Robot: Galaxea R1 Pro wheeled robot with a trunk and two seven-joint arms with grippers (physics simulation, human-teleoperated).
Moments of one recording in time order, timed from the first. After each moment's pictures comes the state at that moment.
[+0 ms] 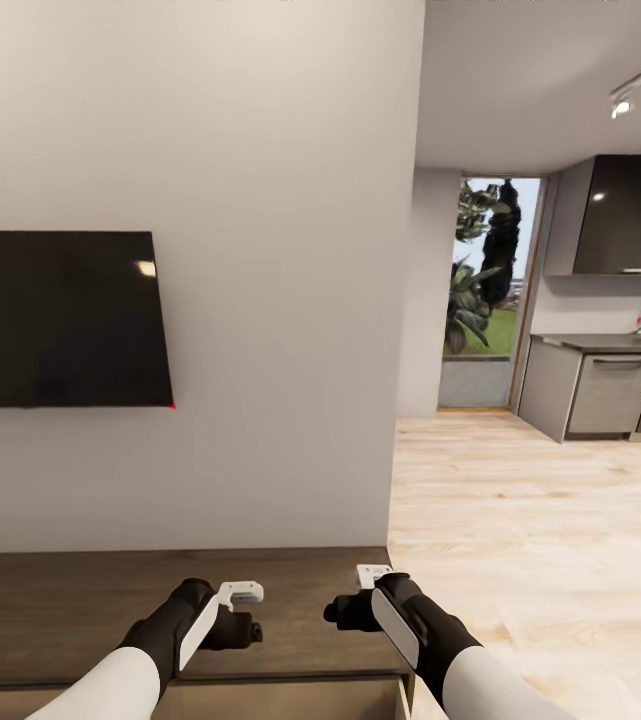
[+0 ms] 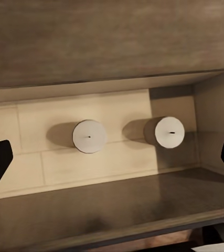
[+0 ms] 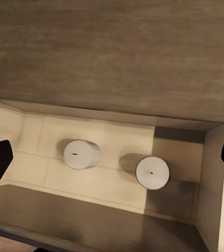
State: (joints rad) left arm -0.63 -0.06 -0.08 -0.41 0.09 0.69 -0.07; right arm -0.62 0.14 0.42 -0.51 -0.49 0.60 -0.08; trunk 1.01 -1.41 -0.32
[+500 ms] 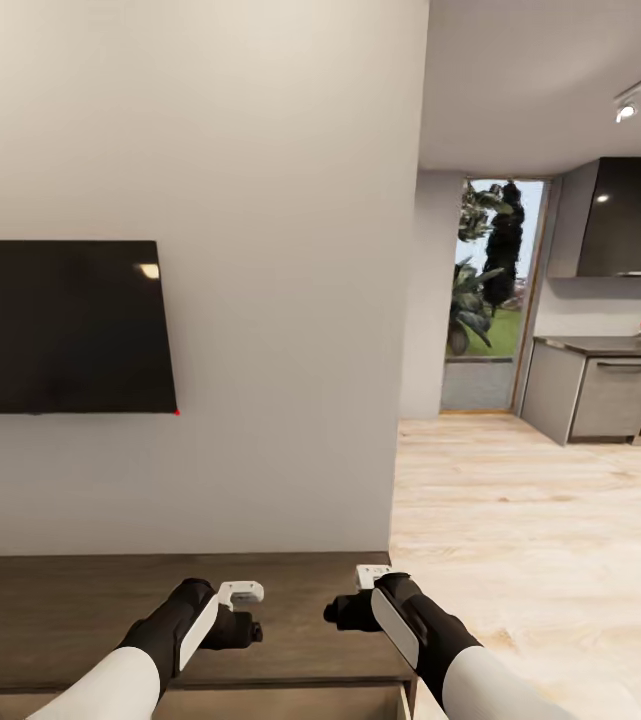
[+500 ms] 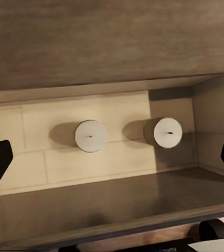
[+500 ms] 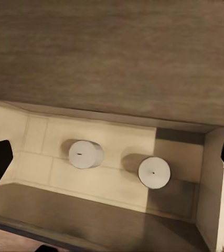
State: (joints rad) left arm -0.63 -0.06 -0.08 -0.41 0.09 0.69 -0.07; right arm -0.62 0.14 0.42 -0.51 -0.49 0.60 -0.09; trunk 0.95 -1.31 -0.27
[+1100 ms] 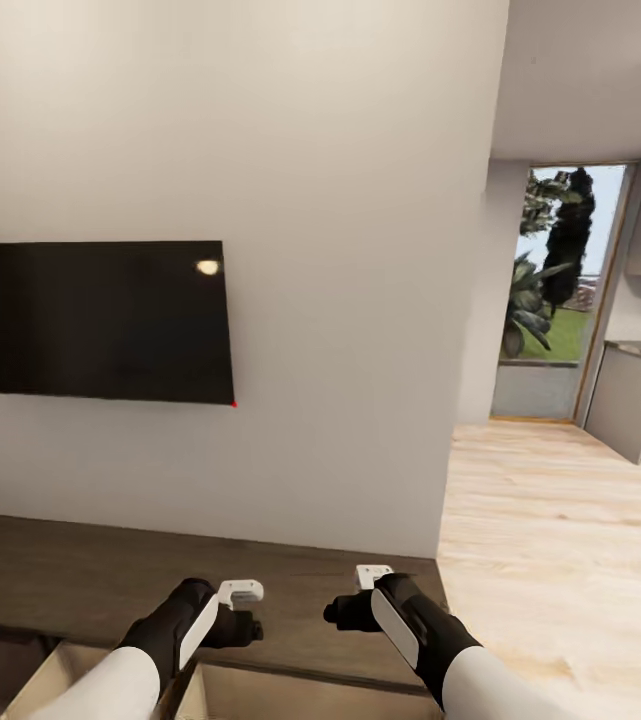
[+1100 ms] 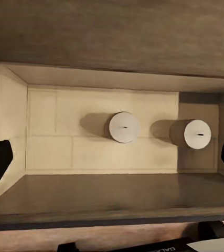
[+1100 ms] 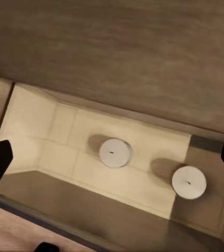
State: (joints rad) left arm -0.63 -0.06 -0.08 -0.41 0.09 0.68 -0.08; right arm -0.62 0.14 0.42 -0.51 -0.49 0.60 -0.09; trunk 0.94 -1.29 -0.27
